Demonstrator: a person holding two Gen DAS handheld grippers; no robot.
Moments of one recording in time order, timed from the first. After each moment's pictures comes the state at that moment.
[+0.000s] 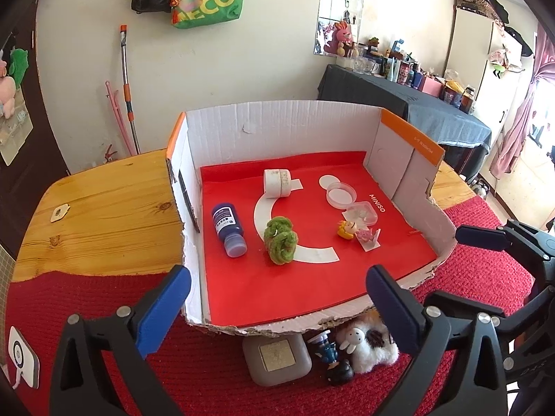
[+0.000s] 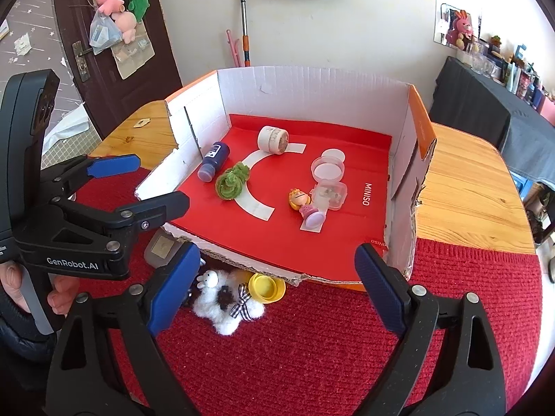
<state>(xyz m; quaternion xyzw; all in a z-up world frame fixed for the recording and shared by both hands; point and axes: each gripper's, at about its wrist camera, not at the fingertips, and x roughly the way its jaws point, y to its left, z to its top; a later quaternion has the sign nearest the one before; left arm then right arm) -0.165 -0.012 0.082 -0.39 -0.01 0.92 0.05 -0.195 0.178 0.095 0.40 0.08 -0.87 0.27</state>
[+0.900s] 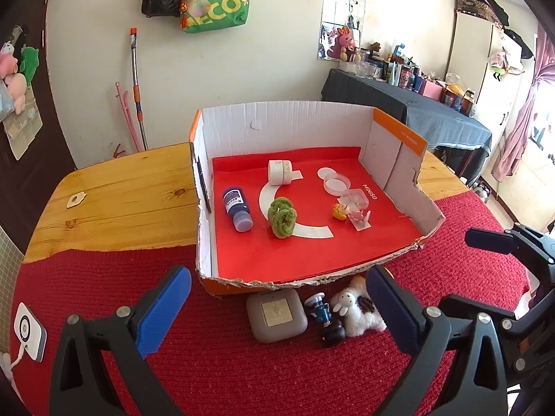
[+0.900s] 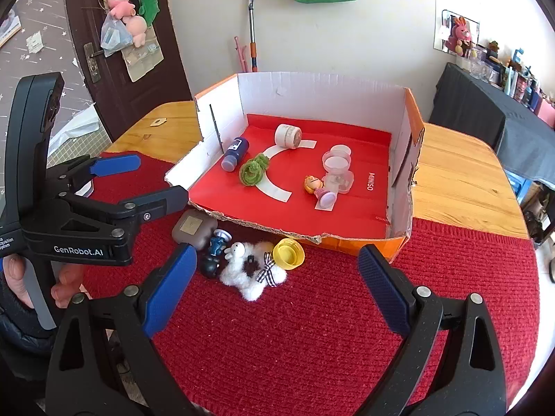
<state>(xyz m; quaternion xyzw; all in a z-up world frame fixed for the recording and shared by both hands) -0.123 -0.014 0.088 -0.38 -0.01 0.92 0.04 -0.151 0.184 0.104 0.39 0.07 -0.87 0.28</state>
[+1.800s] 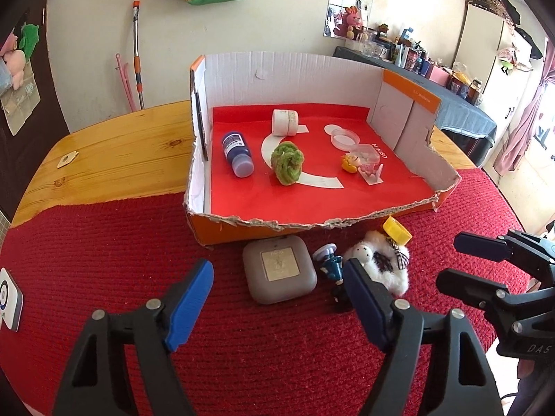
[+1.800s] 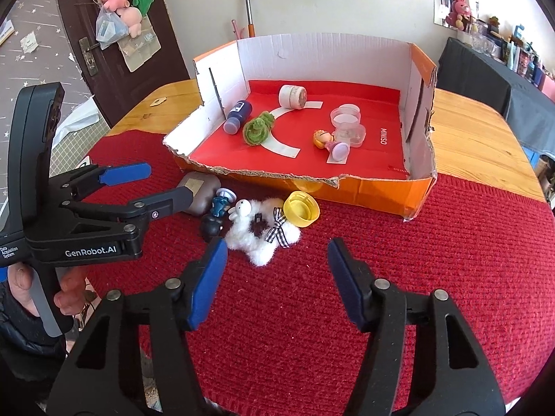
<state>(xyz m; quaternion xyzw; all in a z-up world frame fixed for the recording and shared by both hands) -0.116 -0.019 0.040 -0.43 -0.03 0.90 0.04 -0.140 0.185 0.066 0.43 0.05 -0.86 0.28</state>
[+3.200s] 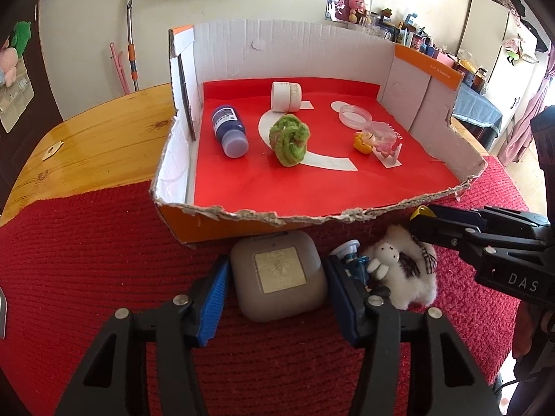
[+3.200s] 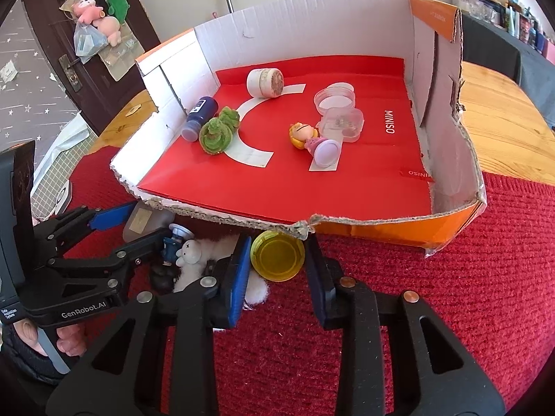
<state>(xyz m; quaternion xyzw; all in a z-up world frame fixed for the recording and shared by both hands) -0.140 -0.014 0.010 -0.45 -0.02 0.89 0.04 -0.204 0.180 0.027 0.46 0.01 -0.84 0.28</state>
